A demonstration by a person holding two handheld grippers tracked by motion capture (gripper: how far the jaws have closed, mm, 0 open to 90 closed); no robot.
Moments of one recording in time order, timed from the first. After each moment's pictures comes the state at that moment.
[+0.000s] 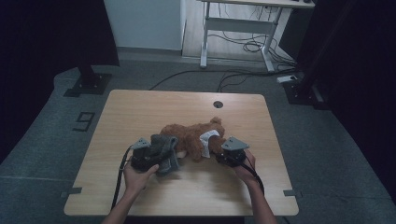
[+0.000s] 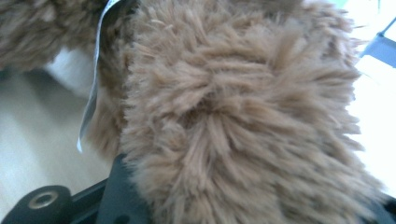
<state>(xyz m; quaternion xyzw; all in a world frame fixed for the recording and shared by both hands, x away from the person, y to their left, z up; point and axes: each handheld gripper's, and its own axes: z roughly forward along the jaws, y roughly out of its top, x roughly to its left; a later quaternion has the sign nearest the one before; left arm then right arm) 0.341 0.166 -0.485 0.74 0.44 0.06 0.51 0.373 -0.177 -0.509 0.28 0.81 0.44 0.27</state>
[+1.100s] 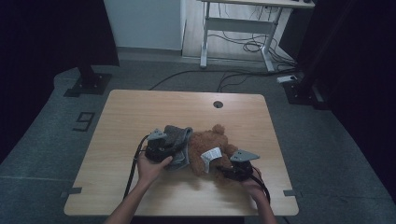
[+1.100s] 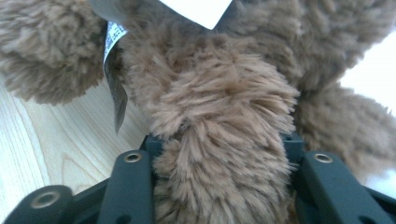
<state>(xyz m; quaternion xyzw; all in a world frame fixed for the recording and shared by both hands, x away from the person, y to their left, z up) 0.364 0.127 -0.473 0.76 0.41 0.07 0.50 0.339 -0.203 -0.530 0.31 0.81 0.46 0.16</state>
